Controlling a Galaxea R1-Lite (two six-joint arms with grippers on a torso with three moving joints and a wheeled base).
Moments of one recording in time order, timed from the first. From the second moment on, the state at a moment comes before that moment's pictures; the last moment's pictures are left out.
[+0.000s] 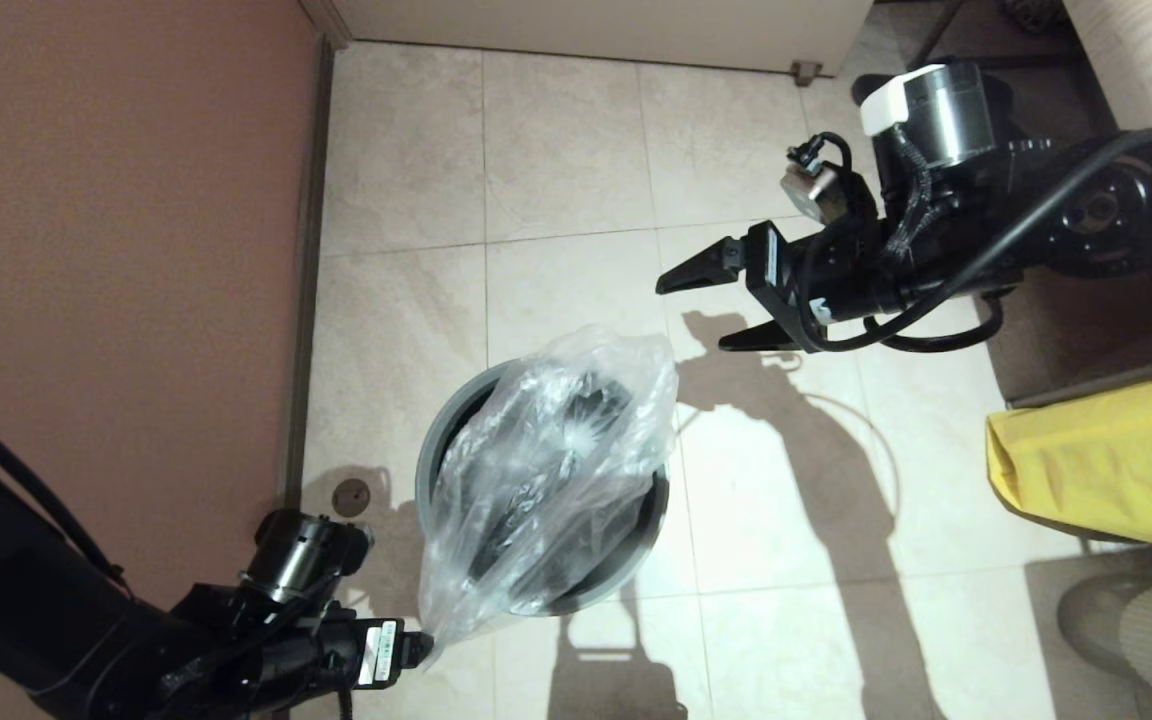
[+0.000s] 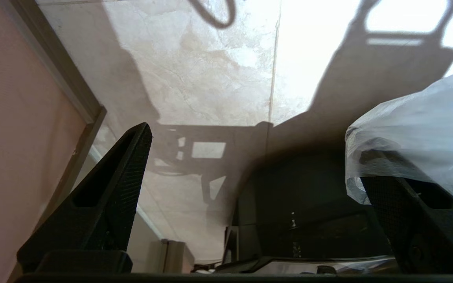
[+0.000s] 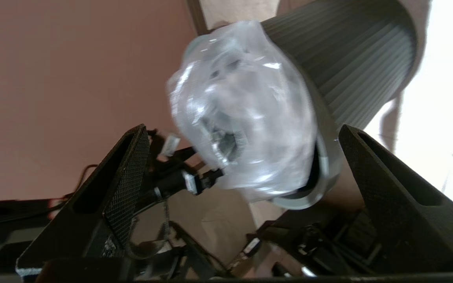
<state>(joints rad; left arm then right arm) -0.32 1.81 -0.39 -0.43 0.19 -0.25 0.45 1.95 -1.89 0.40 0.48 0.60</state>
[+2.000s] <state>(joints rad) -0.50 1.50 -0.88 0.04 -0.10 -0.39 0.81 2.13 -1.97 0.40 -0.02 0.22</state>
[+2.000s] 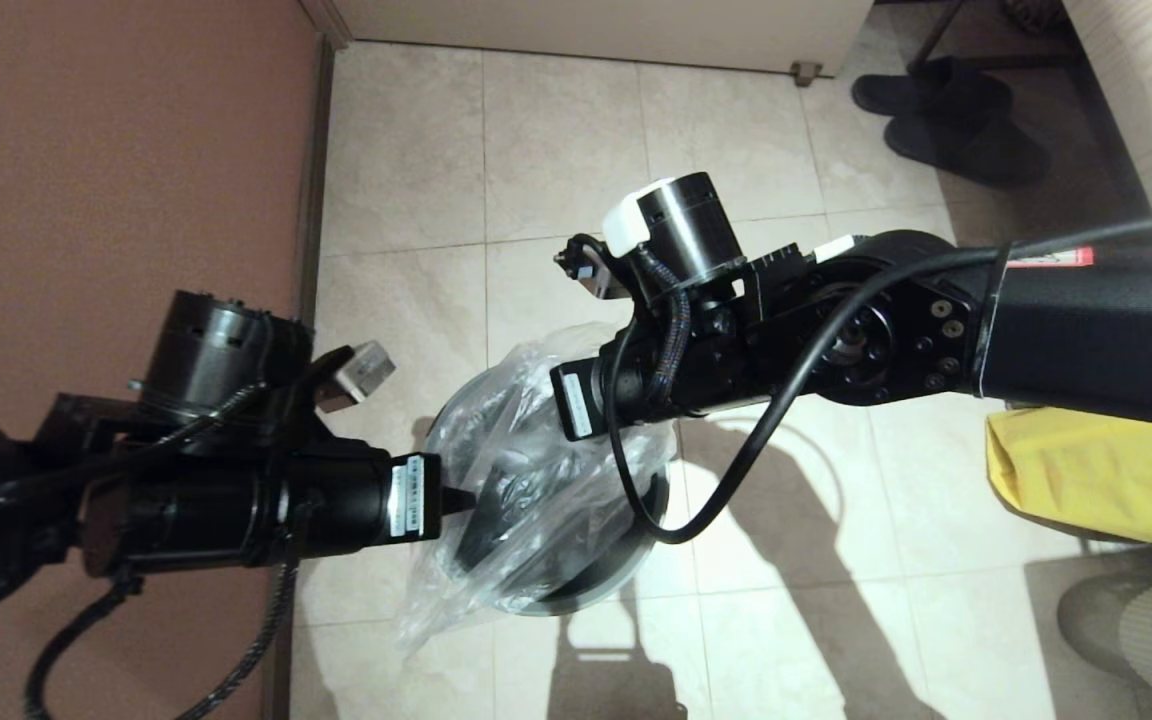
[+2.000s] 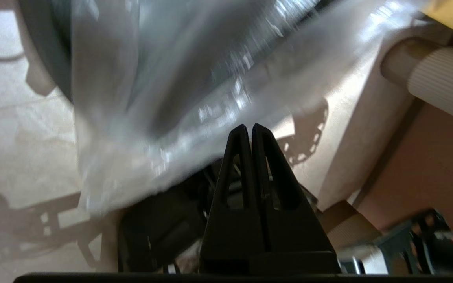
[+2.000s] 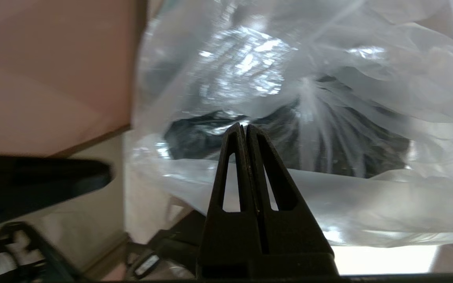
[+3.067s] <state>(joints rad) -0.35 1.81 -1.14 -0.09 -0.05 -0.38 0.81 2.11 -1.96 0.72 -0.11 0.23</state>
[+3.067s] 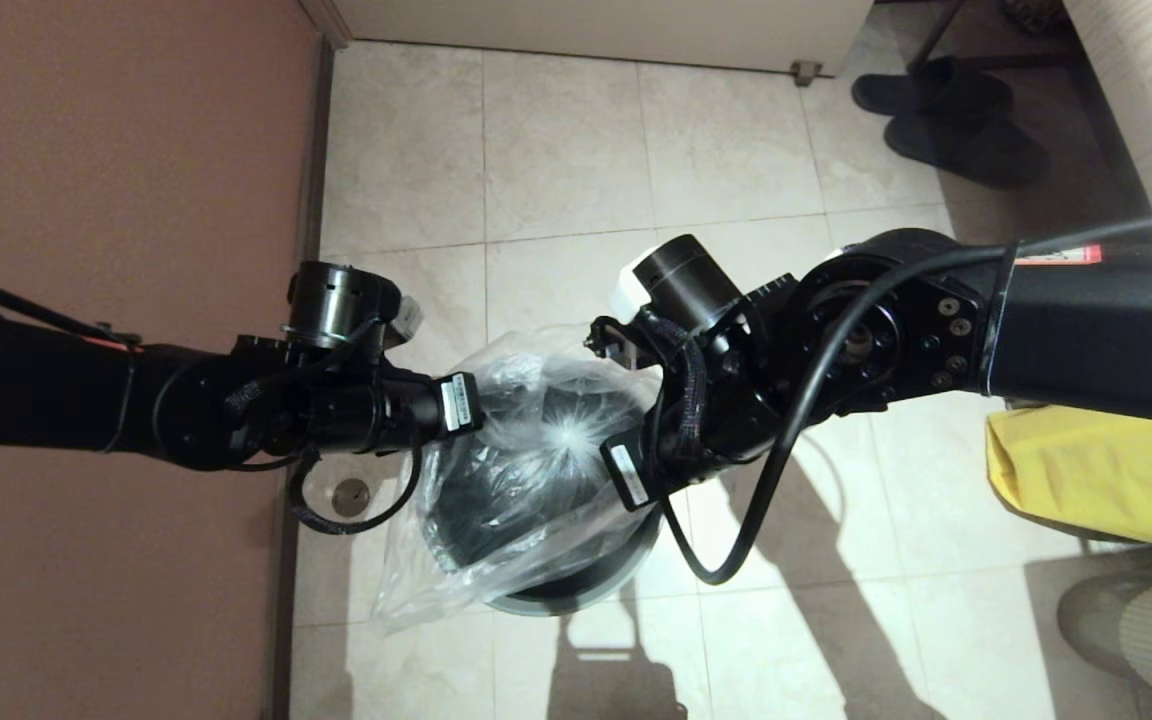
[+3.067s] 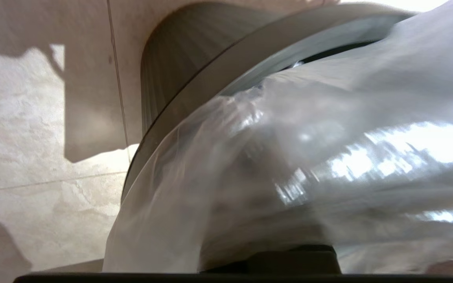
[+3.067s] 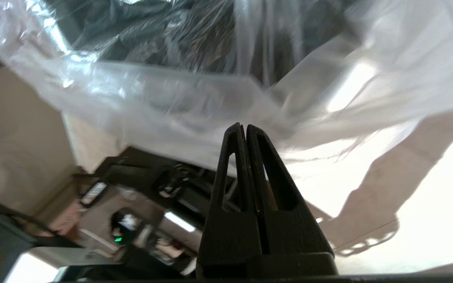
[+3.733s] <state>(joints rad) -0.29 1.79 -1.14 -0.11 -0.06 -0.37 0.84 2.20 -1.95 0.77 -0.08 0.34</state>
